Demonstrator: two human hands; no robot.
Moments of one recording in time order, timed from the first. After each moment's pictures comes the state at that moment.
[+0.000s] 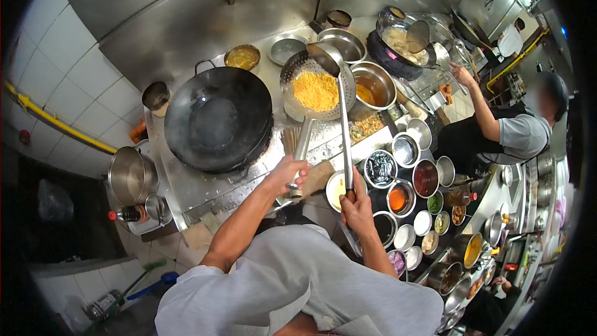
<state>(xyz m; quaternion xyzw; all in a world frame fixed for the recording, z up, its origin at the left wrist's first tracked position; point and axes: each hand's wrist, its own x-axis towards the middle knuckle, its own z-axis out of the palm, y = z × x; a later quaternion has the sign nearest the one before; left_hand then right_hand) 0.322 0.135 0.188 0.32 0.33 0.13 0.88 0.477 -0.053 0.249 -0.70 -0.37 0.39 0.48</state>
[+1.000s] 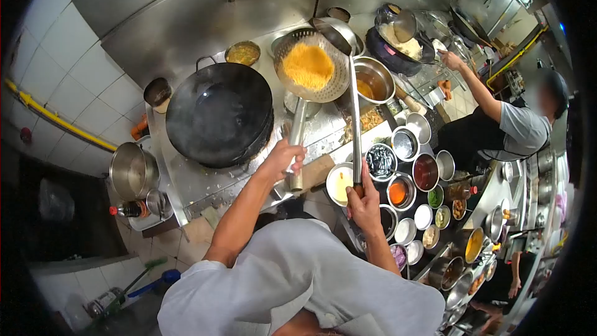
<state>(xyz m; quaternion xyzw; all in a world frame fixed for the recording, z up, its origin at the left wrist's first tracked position) 0.313 0.139 0.204 0.36 0.32 0.18 0.86 0.473 -0.068 0.280 -0.69 -0.38 0.36 0.51</state>
